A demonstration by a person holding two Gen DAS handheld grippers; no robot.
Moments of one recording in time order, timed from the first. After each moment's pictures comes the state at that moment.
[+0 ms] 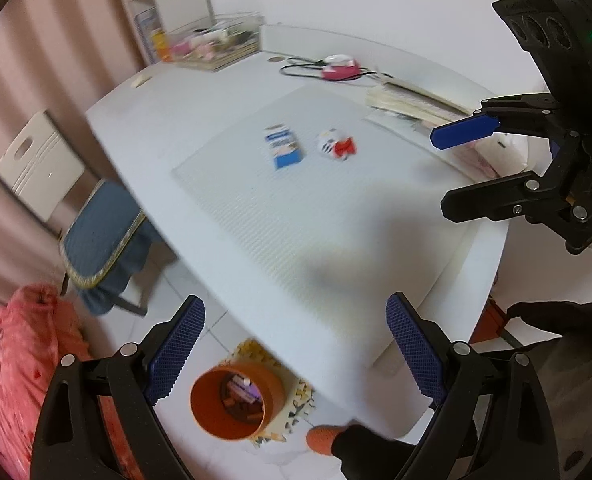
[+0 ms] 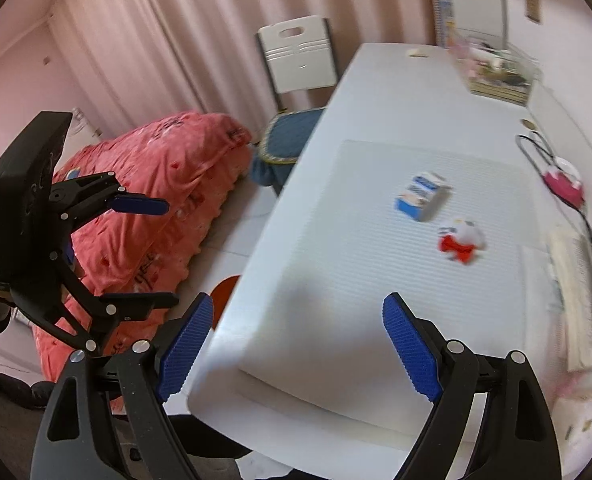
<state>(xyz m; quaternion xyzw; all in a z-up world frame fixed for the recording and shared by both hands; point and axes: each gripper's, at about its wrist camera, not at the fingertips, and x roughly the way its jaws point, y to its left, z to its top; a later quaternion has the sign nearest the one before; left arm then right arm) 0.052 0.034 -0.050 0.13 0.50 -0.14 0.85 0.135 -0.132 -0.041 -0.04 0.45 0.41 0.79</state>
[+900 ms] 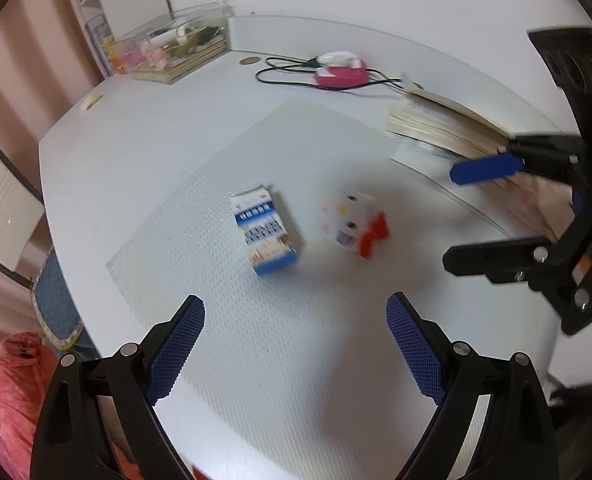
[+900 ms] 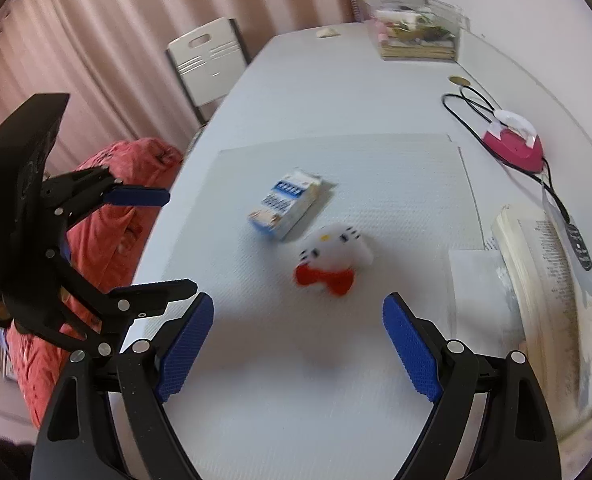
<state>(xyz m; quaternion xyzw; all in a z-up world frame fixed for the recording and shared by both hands) 0.207 -0.016 -0.107 0.13 0.50 -0.17 0.84 0.276 -0.162 -0.123 0.01 0.49 0.32 0.81</state>
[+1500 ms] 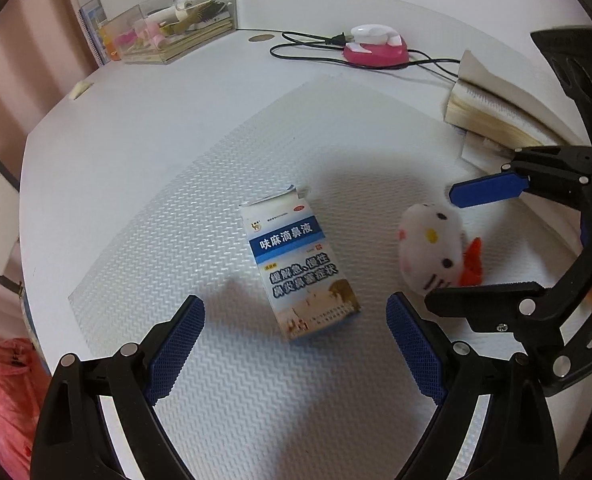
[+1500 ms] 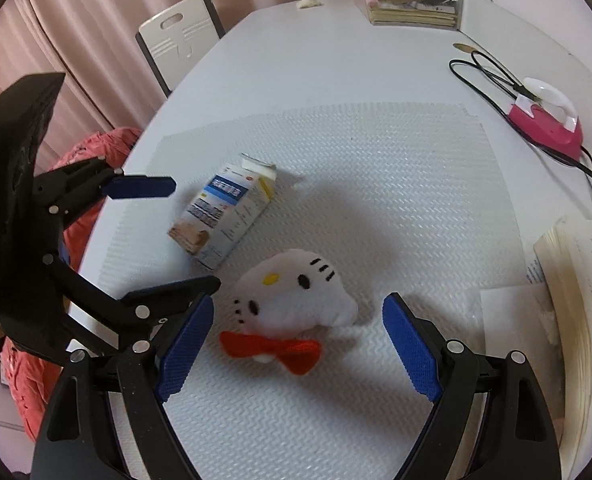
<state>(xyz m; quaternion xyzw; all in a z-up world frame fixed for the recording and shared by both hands) 0.264 -0.010 -0.165 0.14 0.50 -0.16 0.84 0.333 -0.129 -0.188 -0.02 0.51 0.31 0.80</state>
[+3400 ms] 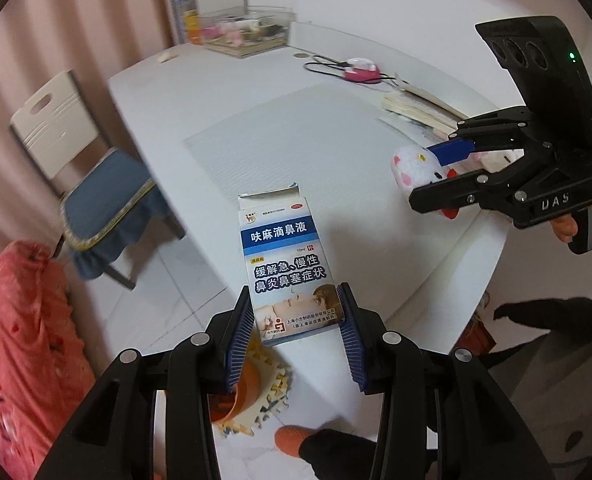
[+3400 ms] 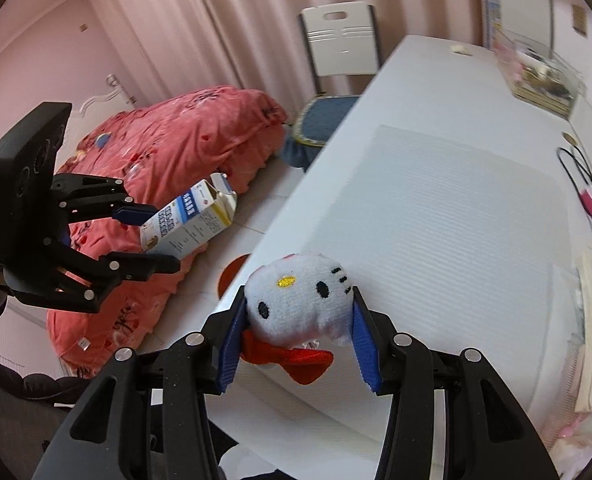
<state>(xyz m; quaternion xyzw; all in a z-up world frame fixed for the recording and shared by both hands) 0.015 0.047 -0.058 0.06 0.50 -0.09 0.86 0.133 -0.093 -0.062 -0.09 0.45 0.50 0.74</state>
